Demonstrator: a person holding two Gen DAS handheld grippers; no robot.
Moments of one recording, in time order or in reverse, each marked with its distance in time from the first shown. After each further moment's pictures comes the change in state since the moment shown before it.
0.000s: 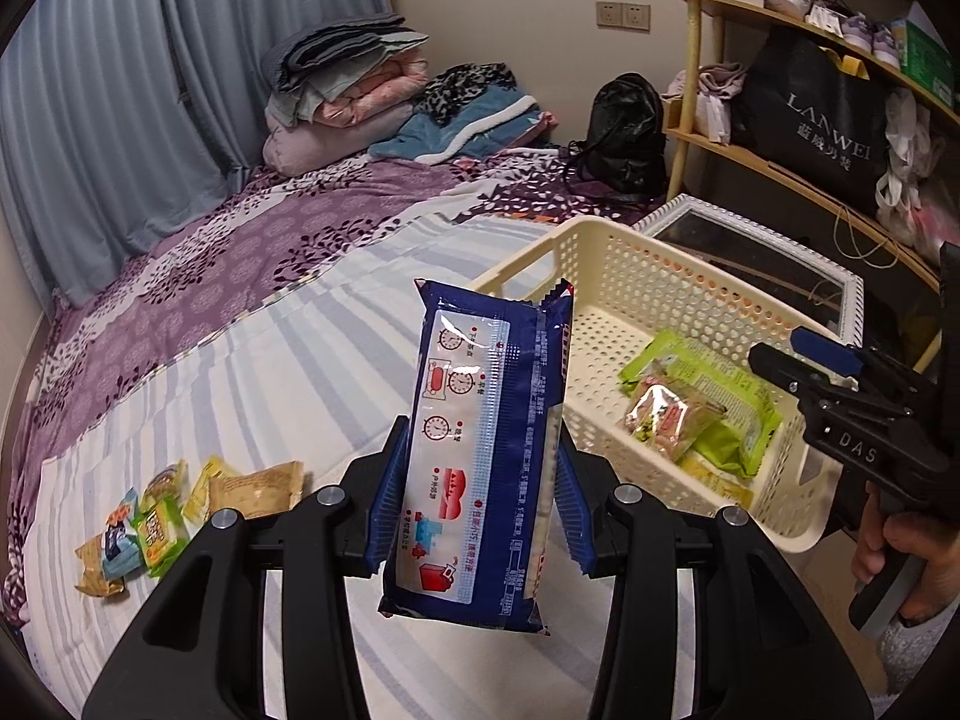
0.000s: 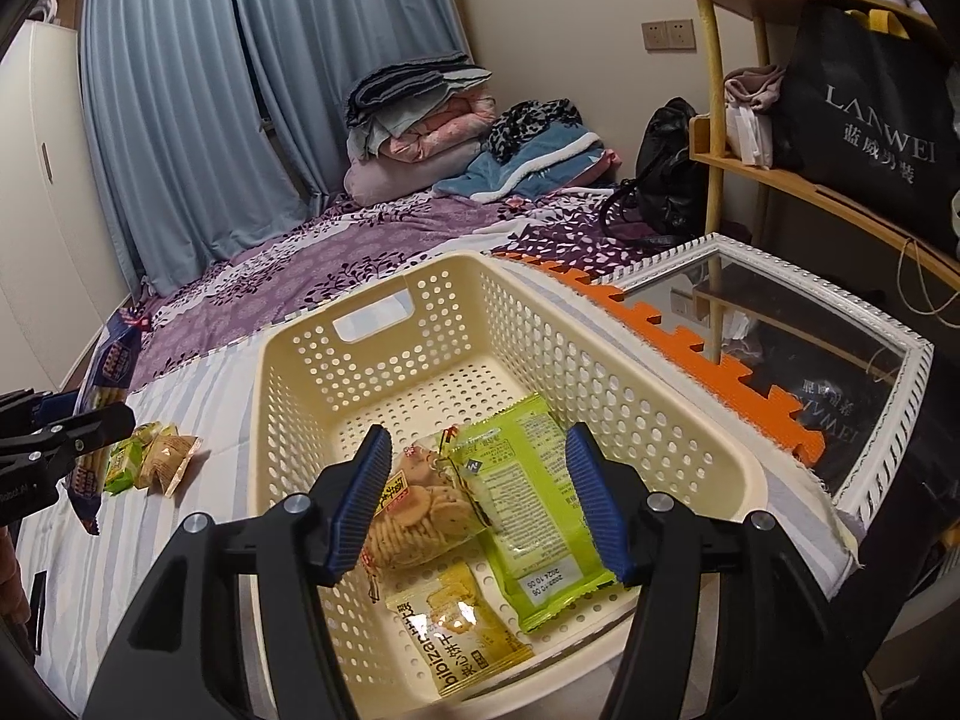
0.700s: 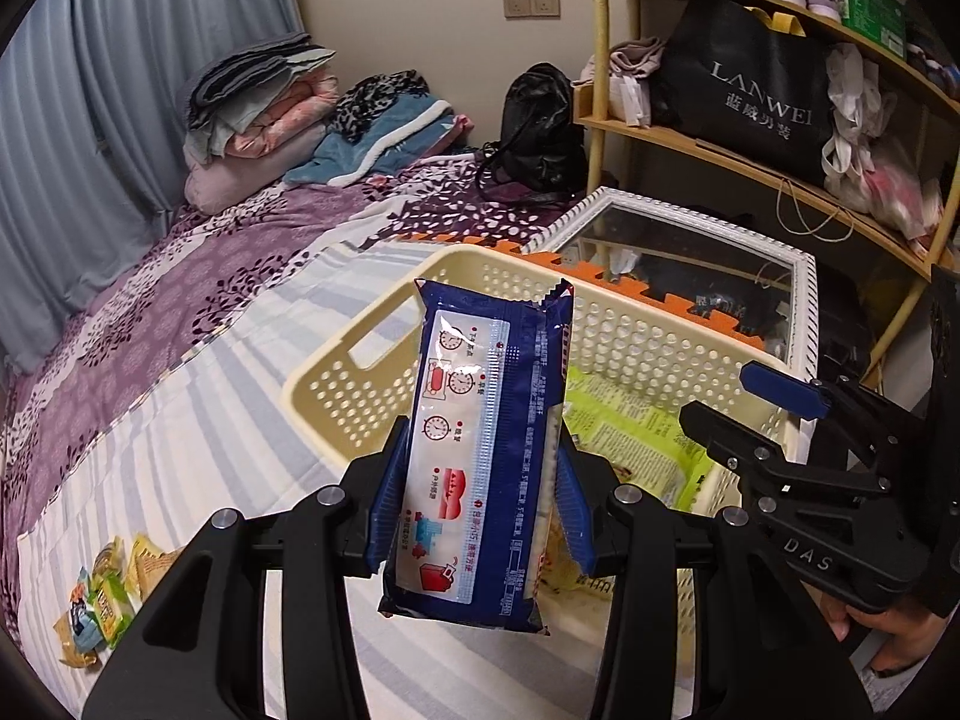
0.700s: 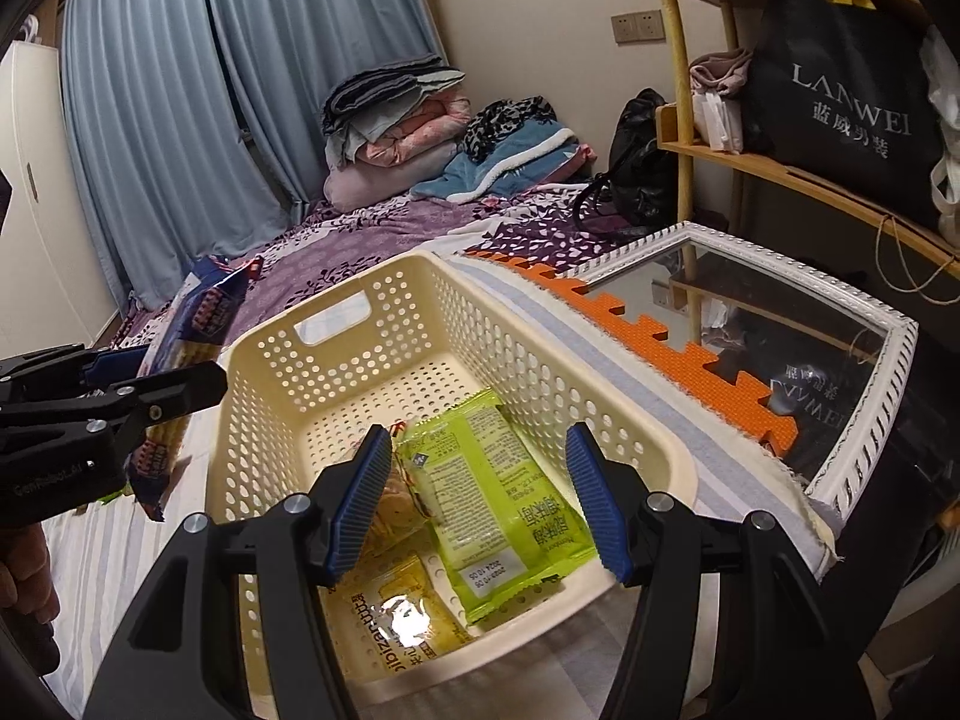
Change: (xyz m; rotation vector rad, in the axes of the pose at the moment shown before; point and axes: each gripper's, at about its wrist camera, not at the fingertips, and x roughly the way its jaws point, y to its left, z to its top) left arm 0.036 -0.081 0.039 0.121 -0.006 -0.115; right arm -0.003 -0.032 -0.003 0.047 -0.004 -0.029
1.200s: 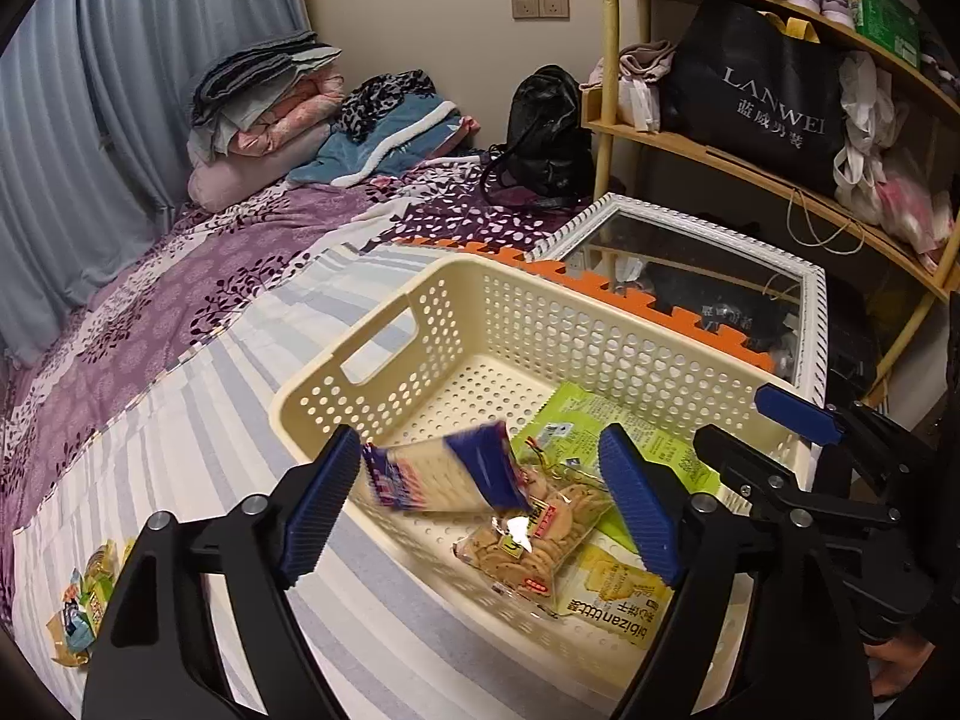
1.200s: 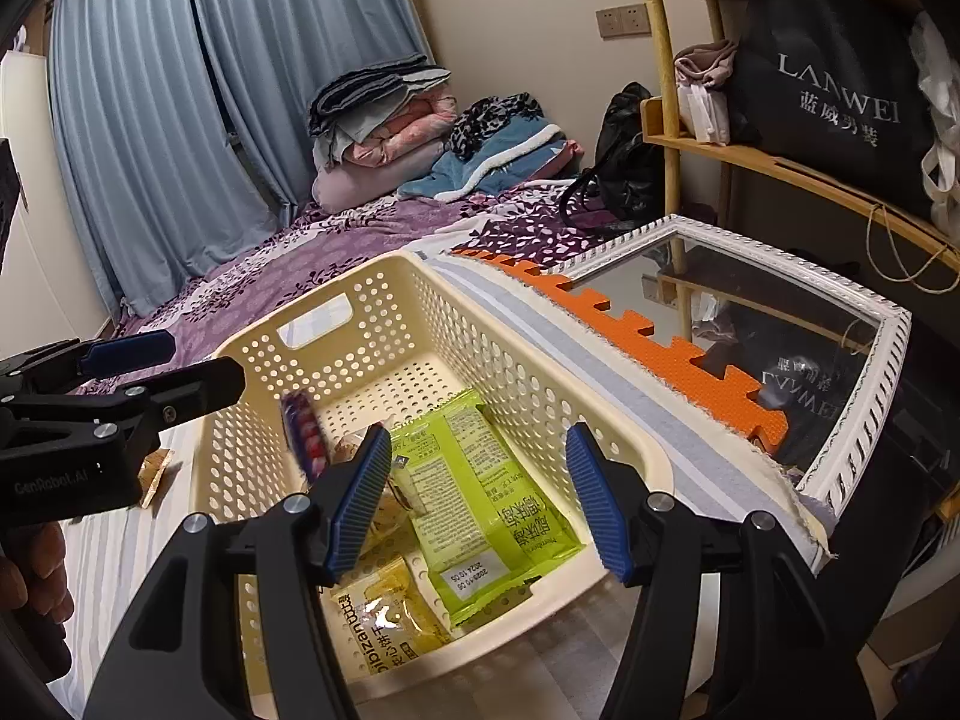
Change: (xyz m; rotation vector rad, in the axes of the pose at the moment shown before) left arm 0.010 0.000 0.007 -0.025 -0.005 0.019; right arm 0.004 -0.005 0.002 0.013 0.006 -0.010
